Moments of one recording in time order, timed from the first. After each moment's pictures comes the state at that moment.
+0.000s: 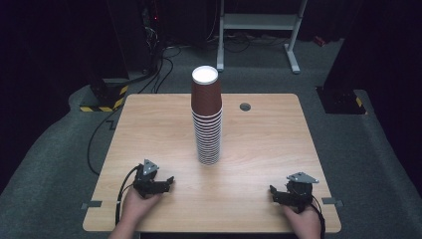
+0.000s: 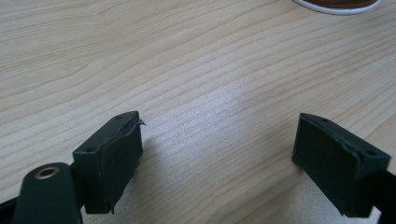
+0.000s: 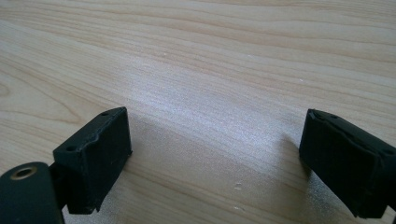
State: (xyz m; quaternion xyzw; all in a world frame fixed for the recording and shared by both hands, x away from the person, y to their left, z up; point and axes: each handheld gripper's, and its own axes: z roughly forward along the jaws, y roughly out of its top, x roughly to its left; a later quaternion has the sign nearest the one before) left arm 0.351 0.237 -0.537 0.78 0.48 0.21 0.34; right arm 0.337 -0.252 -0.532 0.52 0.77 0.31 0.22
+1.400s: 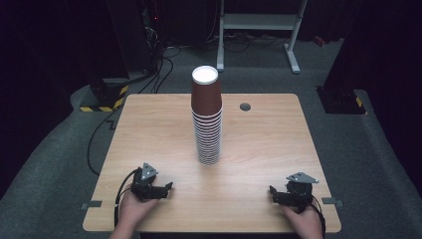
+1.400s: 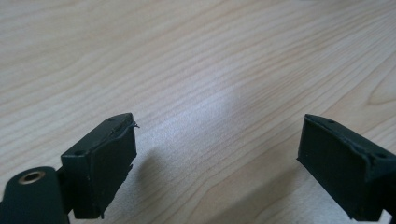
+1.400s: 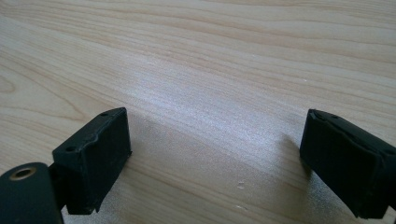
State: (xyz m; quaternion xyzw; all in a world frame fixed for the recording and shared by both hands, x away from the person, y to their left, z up) left arm 0.334 0.241 -0.526 0.79 0.46 0.21 0.35; right arm 0.337 -0.252 -0.532 0.52 0.77 0.31 0.21
